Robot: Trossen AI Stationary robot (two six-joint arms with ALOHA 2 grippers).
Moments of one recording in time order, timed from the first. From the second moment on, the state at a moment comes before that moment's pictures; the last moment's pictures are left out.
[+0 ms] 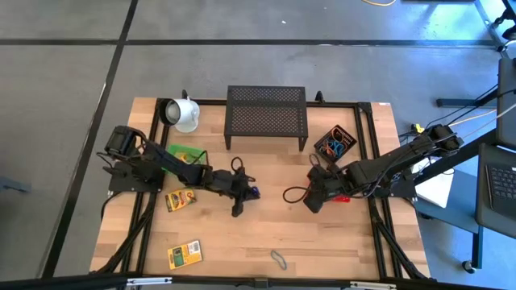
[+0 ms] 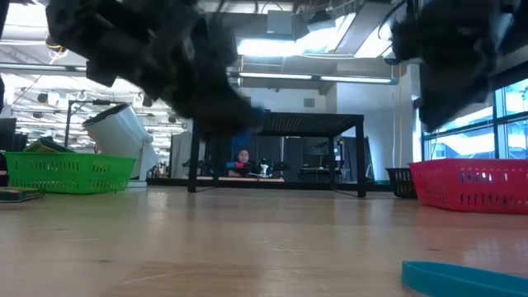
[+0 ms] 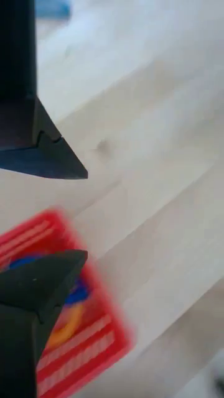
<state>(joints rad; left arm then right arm) -0.19 1.70 0.65 0.62 -0.08 -0.36 0.40 1.33 0.87 -0.75 0.27 1.03</state>
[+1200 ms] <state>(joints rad) -0.39 1.69 0.78 1.18 0.31 0.05 0.39 1.59 0.87 0.71 -0.07 -0.33</state>
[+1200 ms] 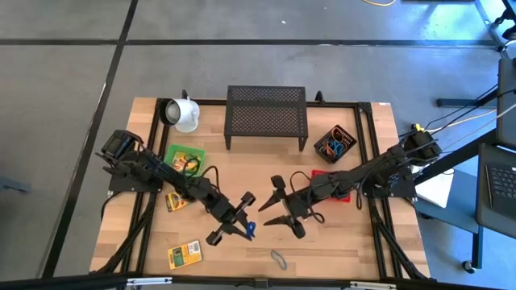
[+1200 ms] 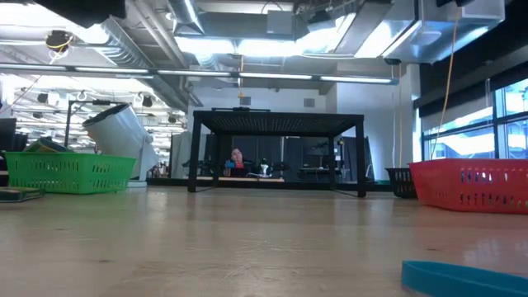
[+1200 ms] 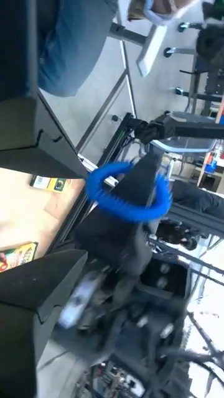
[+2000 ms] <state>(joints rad) -0.25 1.69 0.79 1.18 0.47 0.31 0.27 1.59 0.87 0.79 -0.23 0.15</state>
